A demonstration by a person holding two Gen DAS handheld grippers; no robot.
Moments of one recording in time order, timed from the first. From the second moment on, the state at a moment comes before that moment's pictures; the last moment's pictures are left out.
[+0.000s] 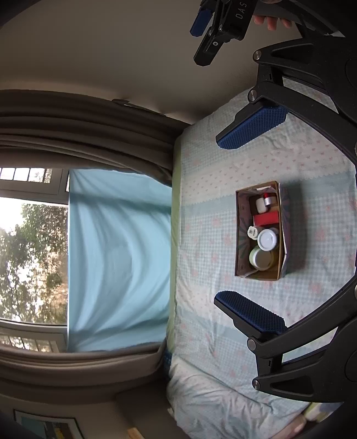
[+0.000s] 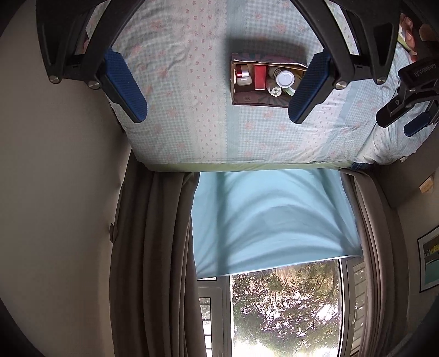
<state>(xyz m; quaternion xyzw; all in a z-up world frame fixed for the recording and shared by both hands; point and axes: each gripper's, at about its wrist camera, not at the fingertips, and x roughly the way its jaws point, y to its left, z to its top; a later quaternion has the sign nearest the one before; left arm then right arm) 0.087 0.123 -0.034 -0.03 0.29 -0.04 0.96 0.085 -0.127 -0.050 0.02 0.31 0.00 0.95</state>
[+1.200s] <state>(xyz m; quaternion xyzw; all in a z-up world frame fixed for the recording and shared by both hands) 0.077 0.128 -0.025 -0.02 0.27 -0.03 0.96 0.083 -0.118 -0.050 0.01 0.30 0.00 0.95</state>
